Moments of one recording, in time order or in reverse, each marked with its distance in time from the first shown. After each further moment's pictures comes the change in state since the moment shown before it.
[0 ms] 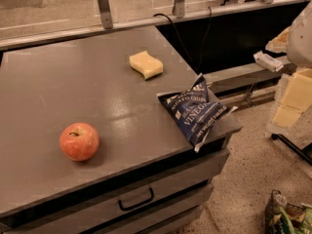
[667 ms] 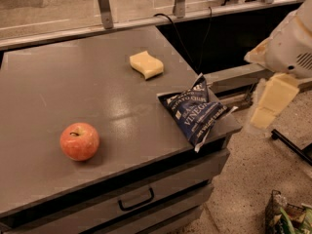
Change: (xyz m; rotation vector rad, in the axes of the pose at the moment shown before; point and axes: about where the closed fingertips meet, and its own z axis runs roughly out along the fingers) arm -0.026 0.002 0.032 -0.101 -0.124 0.008
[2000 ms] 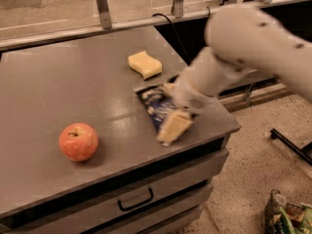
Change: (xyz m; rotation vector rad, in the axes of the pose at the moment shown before) arm -0.095 0.024 0.167 -0.157 -0.134 -0.121
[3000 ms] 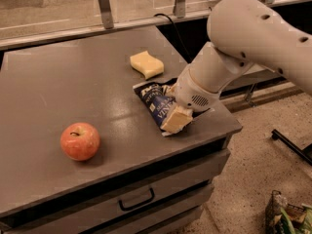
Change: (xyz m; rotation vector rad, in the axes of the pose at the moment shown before) arm -0.009 -0.001 -0.011 -0.003 0.002 -0.003
